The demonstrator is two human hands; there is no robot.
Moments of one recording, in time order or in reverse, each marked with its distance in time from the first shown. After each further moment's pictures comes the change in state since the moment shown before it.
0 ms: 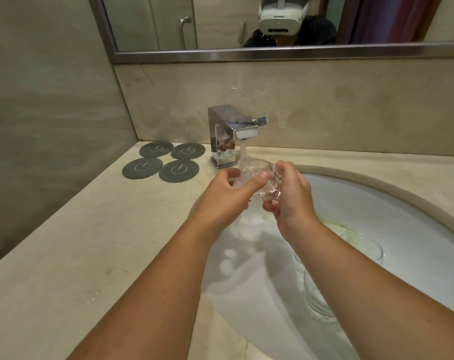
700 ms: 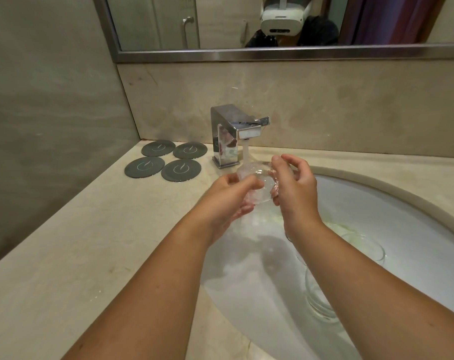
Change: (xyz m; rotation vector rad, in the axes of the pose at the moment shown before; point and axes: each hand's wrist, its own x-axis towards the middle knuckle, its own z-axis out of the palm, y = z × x) left_hand -0.002 0.005 -0.003 -0.255 -0.117 -0.165; right_hand -0.006 -0.002 -0.001 -0.140 0.044 -0.235
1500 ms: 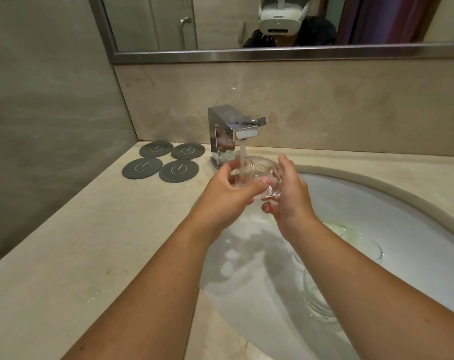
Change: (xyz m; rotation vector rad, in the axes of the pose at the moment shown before) left_hand 0.000 -0.004 0.000 0.161 0.006 0.265; right_hand 0.006 0.001 0.000 0.103 -0.098 0.263
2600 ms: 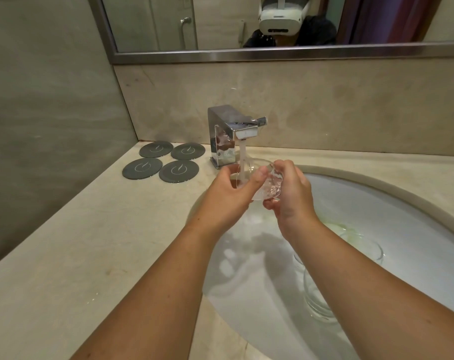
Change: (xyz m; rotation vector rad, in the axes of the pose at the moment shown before) left_hand -0.002 -0.001 0.001 0.188 0.080 -0.026; right_hand 0.000 0.000 0.000 0.034 0.023 -0.073
